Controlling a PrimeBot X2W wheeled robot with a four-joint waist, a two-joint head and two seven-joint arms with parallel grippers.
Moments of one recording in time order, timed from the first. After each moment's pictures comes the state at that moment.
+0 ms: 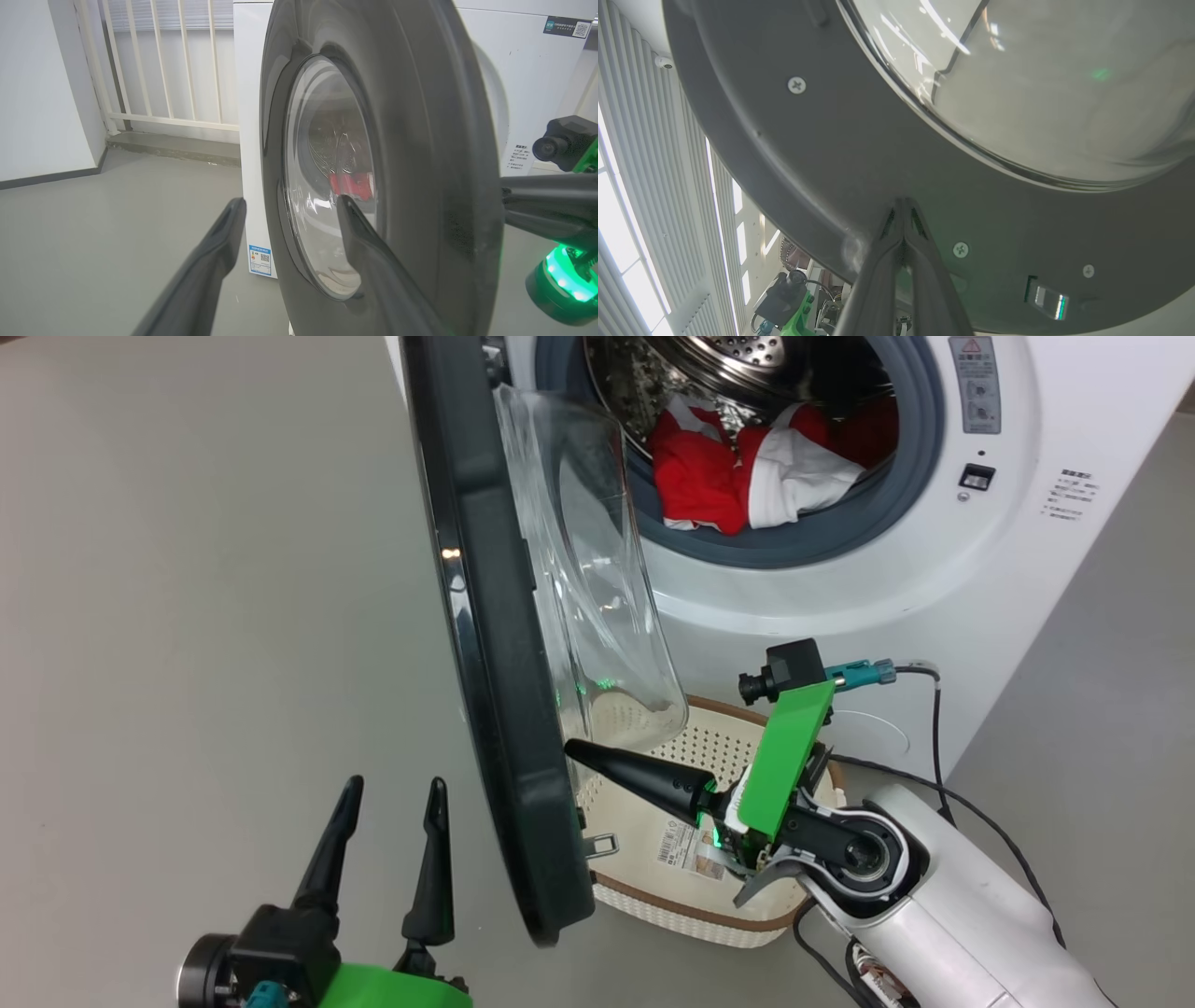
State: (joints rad) left arm -0.08 0.05 -0.21 0.02 -0.21 0.13 -0.20; right arm -0.57 -0.08 0.58 0.40 1.77 0.12 0.50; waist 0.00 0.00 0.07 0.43
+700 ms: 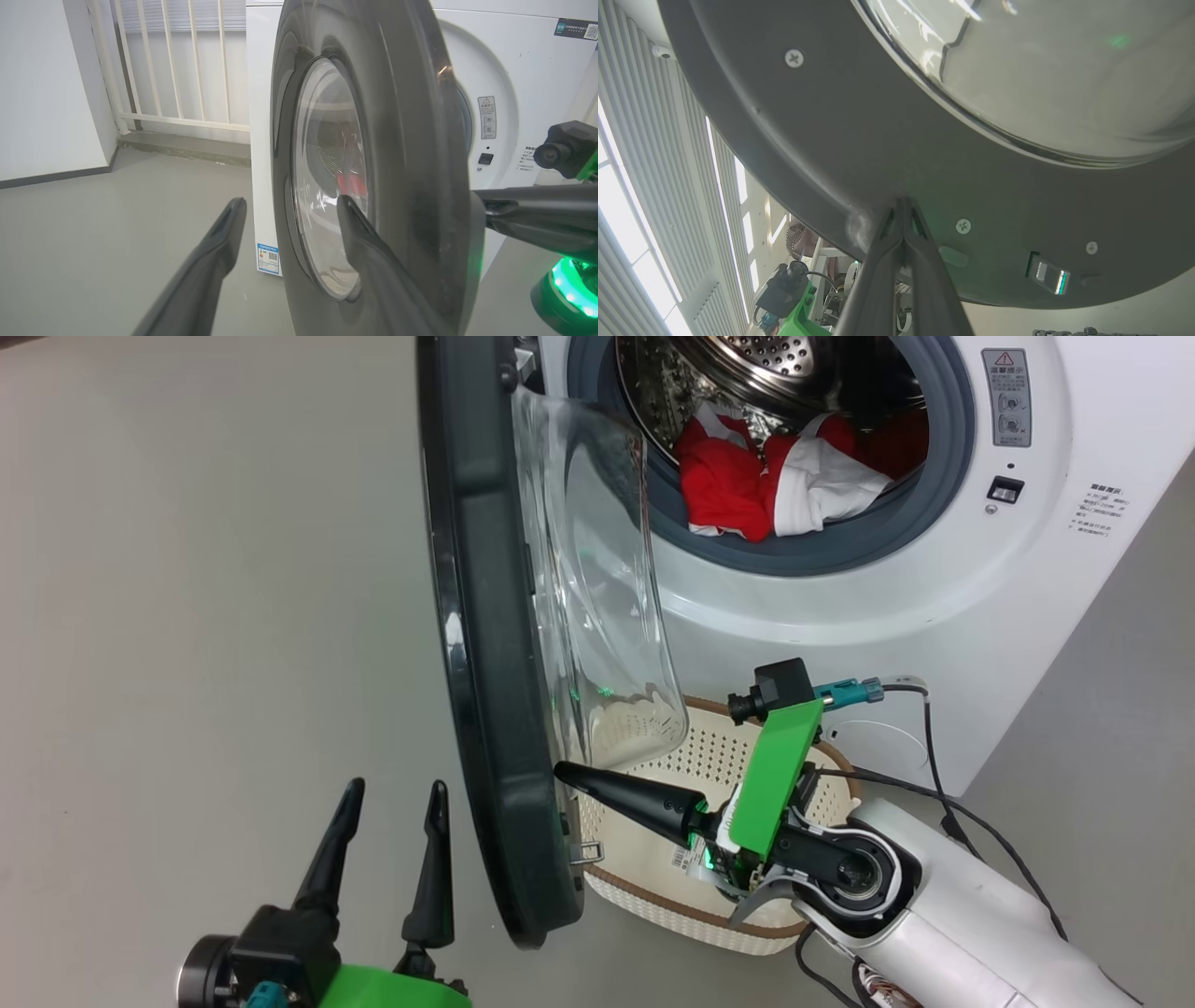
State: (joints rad) left arm -0.08 0.07 -0.22 0.02 -0.22 0.14 -0.20; right arm -0.61 -0.16 0.77 0.36 1.92 0.12 0.39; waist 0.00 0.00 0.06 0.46
